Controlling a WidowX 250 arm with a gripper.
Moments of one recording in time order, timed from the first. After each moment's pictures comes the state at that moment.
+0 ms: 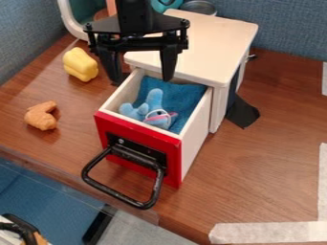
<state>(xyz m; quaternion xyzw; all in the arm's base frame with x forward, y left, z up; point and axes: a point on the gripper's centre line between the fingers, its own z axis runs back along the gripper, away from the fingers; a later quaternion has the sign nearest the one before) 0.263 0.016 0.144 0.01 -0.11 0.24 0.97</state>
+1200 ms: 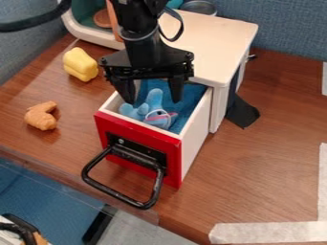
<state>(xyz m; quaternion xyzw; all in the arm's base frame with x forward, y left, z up) 0.275 0.010 0.104 -0.01 -0.16 0.21 0.97</state>
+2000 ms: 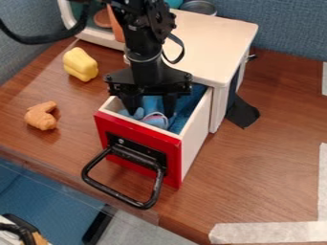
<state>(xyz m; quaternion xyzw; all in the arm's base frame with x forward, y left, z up) 0.281 0.016 0.073 0.01 -0.13 0.21 0.97</state>
